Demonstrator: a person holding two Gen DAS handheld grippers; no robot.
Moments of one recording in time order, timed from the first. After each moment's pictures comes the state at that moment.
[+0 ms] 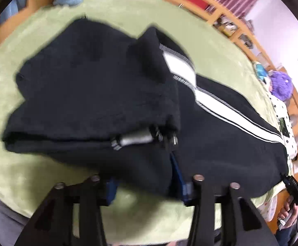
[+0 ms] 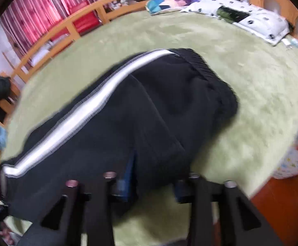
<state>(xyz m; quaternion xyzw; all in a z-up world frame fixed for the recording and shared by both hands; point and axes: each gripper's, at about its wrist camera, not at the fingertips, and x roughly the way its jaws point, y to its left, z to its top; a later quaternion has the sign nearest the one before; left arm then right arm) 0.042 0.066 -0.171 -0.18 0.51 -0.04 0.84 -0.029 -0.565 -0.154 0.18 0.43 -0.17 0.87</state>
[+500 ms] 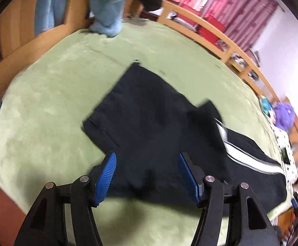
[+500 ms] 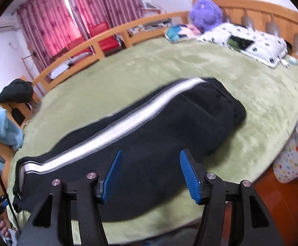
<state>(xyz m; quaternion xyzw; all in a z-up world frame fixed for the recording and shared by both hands) 0.064 0.178 -0.151 -0.22 0.44 0.02 0.87 -0.055 -0.469 -0.085 0.18 0.33 -0.13 0.92</state>
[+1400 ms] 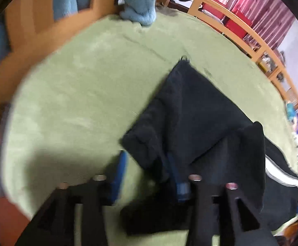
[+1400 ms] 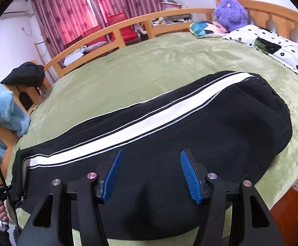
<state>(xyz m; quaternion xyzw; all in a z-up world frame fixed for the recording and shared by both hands) 0.073 0.226 -0.172 -0.20 0.47 0.09 0.86 -0.006 -0.403 -0.119 0.16 0.35 -0.08 0.92</state>
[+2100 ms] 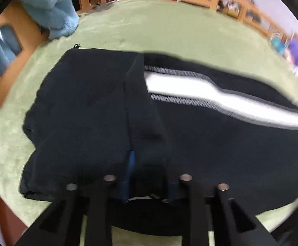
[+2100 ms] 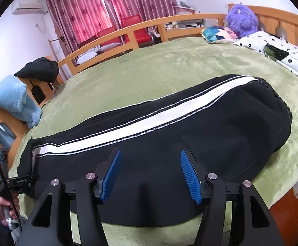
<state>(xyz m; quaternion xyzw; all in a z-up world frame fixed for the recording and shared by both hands) 0.099 0.042 -0.171 -0.05 0.51 0.02 0.86 -0.031 -0.404 -0.120 0.14 0.34 -0.04 0.93</state>
